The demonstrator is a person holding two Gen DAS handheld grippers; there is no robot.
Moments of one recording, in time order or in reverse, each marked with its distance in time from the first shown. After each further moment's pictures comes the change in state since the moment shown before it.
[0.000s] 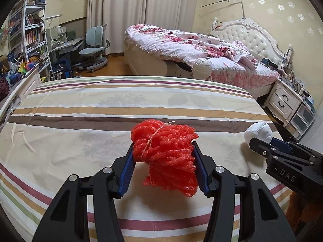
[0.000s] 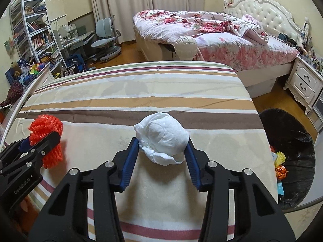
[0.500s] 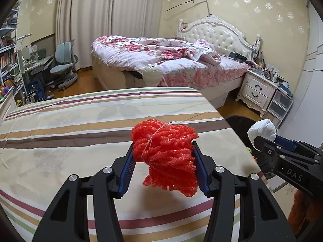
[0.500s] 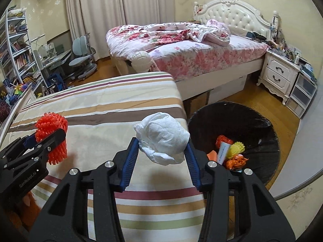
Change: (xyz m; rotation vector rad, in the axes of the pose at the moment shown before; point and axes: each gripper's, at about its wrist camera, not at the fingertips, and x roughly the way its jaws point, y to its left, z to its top) left arm -0.007 -0.104 0.005 0.147 -0.055 -0.170; right arm -0.071 -0.097 -0.027 0.128 -0.106 -0.150
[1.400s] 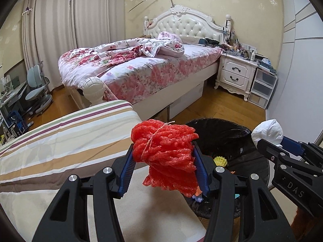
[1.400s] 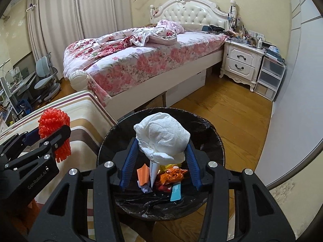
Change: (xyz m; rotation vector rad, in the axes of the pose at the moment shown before) left arm 0.093 -0.144 0.033 0.198 0.021 -0.079; right arm 0.021 -0.150 0.016 0.161 -0.032 -0.187
